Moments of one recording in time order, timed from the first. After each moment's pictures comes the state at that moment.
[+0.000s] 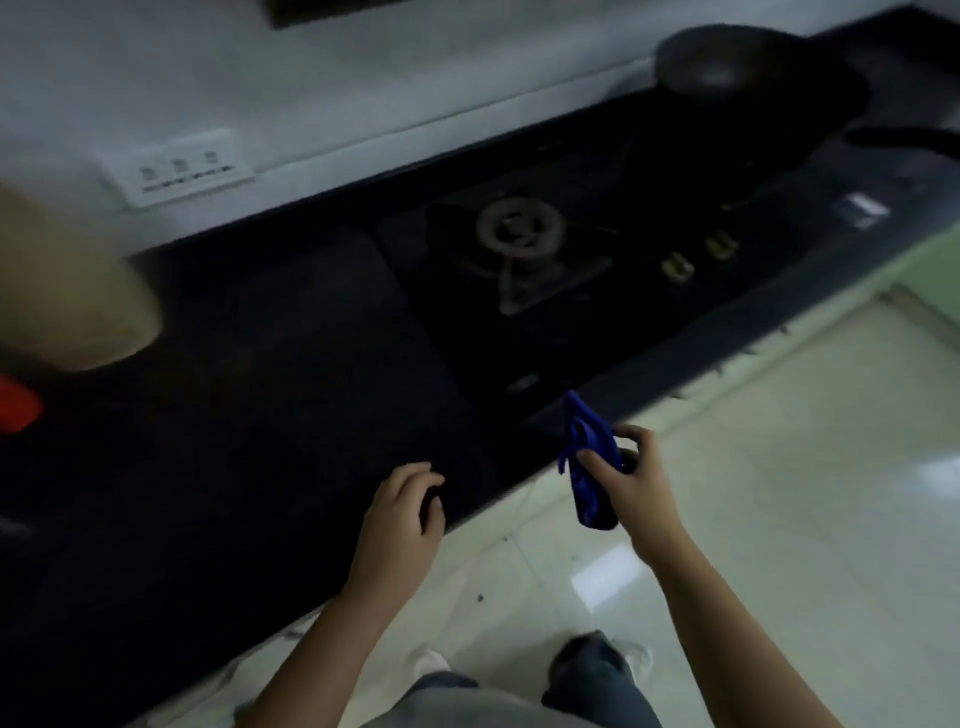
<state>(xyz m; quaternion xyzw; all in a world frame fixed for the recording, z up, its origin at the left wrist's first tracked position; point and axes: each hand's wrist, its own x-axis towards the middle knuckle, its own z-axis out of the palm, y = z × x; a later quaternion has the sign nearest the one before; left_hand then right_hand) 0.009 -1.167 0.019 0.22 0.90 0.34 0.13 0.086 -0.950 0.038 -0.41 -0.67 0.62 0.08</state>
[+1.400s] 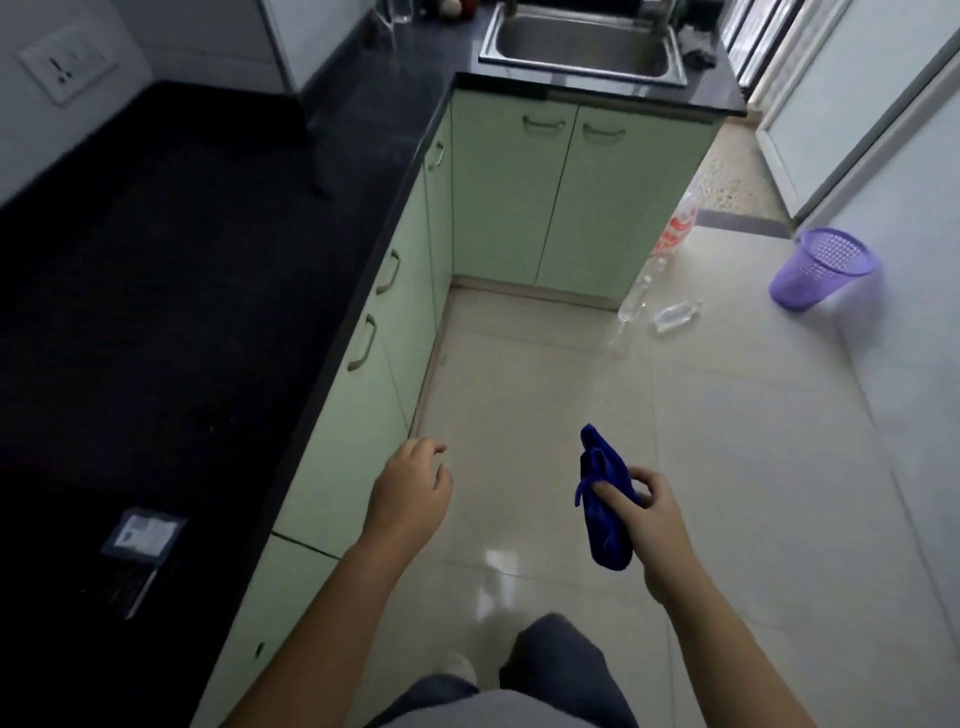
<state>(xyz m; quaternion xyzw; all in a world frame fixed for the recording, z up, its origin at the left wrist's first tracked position) 0.108 -0.185 0.022 0.55 0.76 0.20 0.28 0.343 -0.167 0.020 -0.66 -0.35 0.57 0.34</state>
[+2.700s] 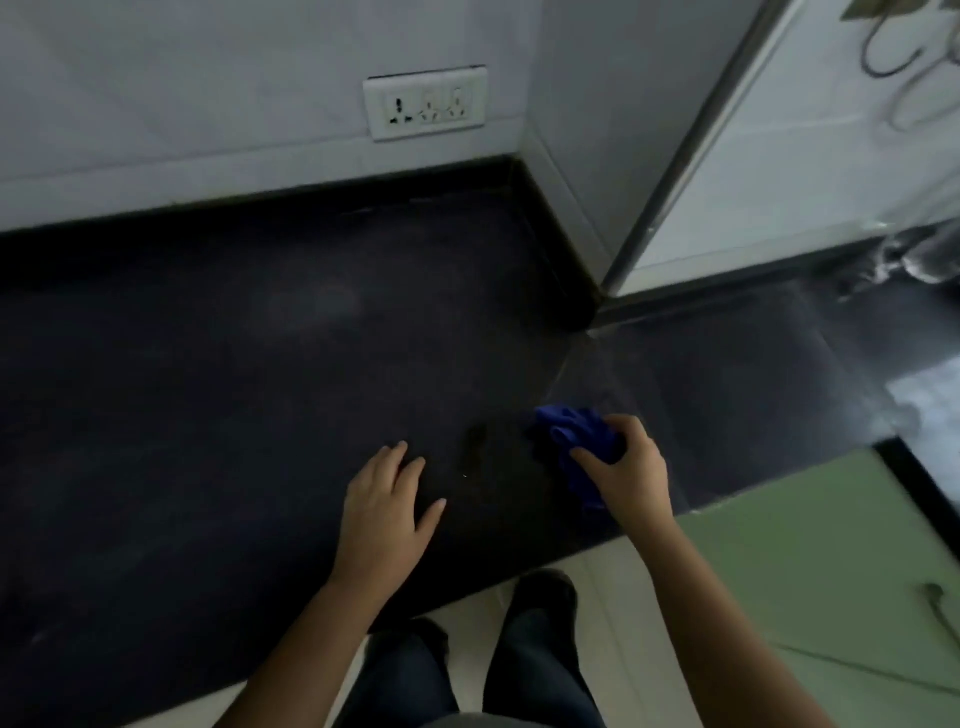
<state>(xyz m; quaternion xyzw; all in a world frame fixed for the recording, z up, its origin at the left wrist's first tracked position) -0.110 0.220 -0.013 0.18 0.97 0.14 0.09 -0.082 0.470 0.013 -0.32 -0.86 0.39 -0.02</state>
